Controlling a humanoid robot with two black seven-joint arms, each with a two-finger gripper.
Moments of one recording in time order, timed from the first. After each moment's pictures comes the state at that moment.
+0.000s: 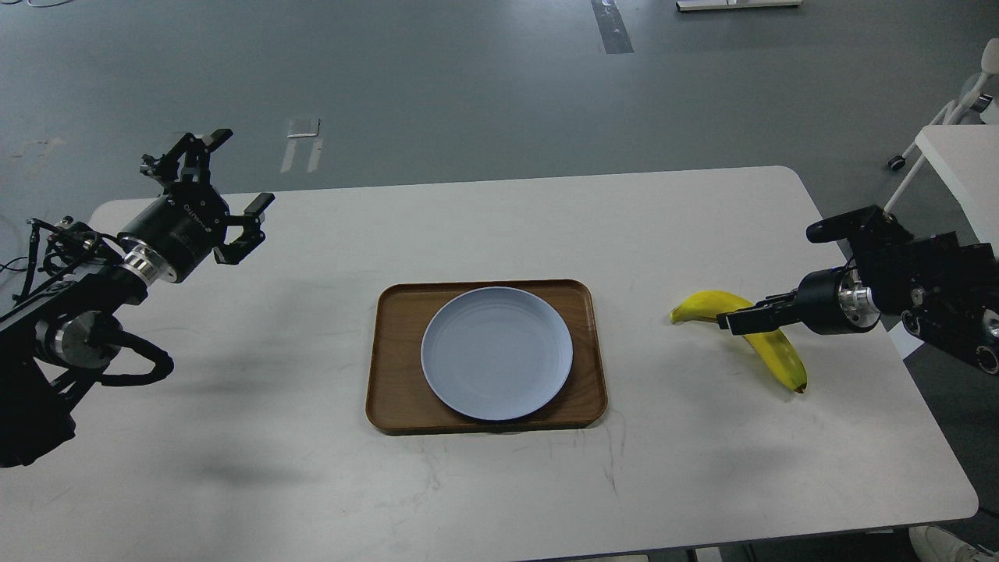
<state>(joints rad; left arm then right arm) -0.72 0.51 -0.55 -0.69 0.11 -0.49 -0.39 1.08 -0.61 -0.33 0.74 -1.38 0.28 0.49</state>
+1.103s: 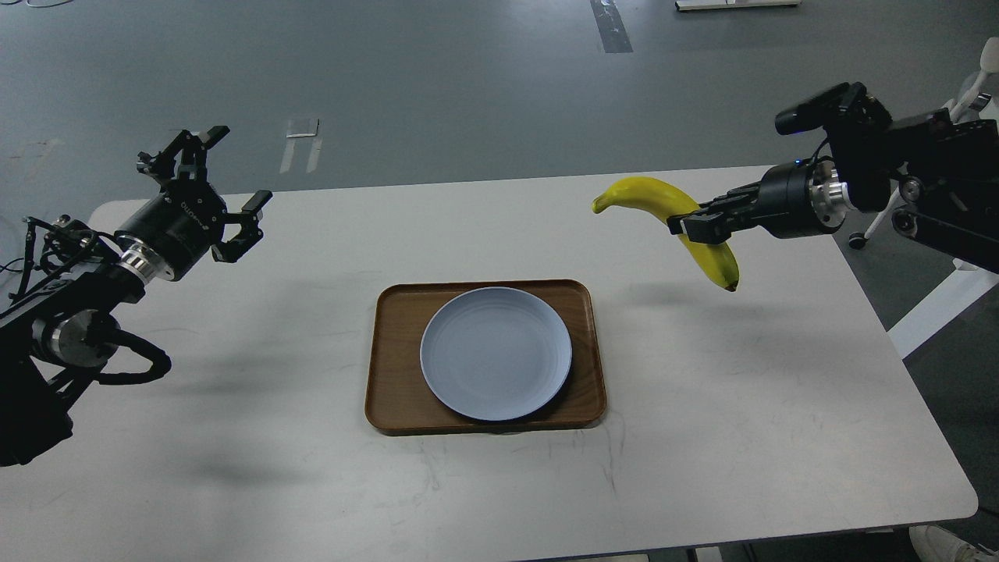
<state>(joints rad) -0.72 0.51 -0.56 -0.70 0.11 -0.49 -0.39 1.47 -0.61 -0.40 1.00 -1.31 0.31 0.49</state>
